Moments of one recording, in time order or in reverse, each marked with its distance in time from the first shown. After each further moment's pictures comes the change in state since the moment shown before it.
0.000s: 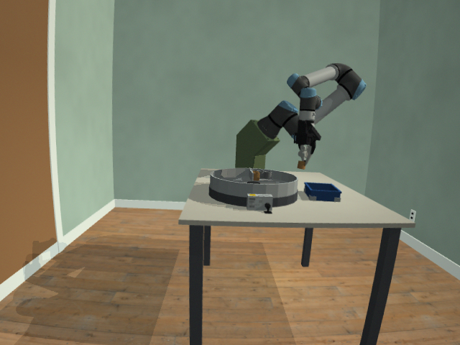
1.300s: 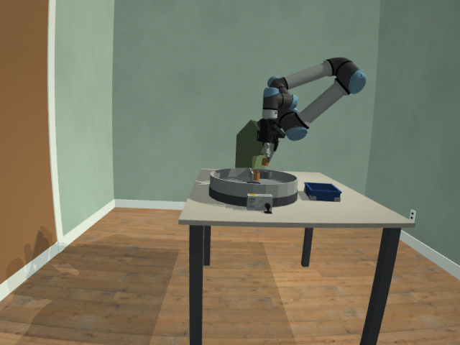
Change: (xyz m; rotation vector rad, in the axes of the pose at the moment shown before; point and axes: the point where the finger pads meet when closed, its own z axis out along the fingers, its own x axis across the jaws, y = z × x) arm -0.174 0.070 0.000 -0.004 -0.006 0.002
